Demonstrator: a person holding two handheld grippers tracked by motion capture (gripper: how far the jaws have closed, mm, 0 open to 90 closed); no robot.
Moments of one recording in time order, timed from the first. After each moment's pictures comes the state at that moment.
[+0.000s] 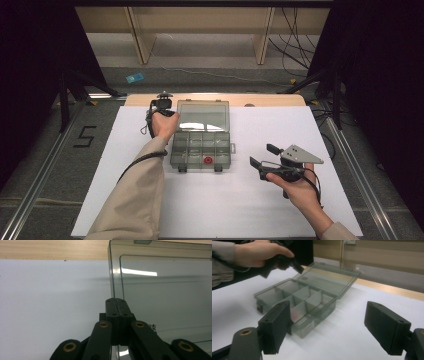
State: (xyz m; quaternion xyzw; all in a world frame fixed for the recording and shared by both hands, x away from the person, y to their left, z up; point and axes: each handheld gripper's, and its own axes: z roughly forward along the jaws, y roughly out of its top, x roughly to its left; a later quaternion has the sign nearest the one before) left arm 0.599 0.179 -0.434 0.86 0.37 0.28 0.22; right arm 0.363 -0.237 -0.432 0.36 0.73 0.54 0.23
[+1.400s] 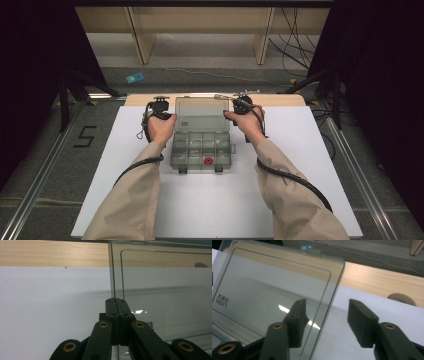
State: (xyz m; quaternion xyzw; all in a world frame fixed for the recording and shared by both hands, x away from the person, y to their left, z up) left arm 0.582 0.187 -0.431 0.85 0.36 0.30 0.26; right arm 0.574 -0.140 -0.437 0.49 0.76 0.38 0.19
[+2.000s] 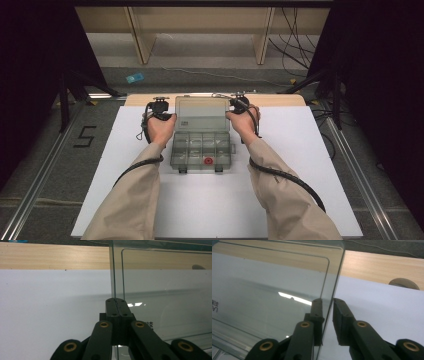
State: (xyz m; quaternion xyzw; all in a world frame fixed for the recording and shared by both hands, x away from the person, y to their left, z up) left arm 0.578 0.187 -0.430 0.84 0.35 0.31 0.27; right arm 0.572 -0.126 -0.439 0.56 0.73 0.34 0.17
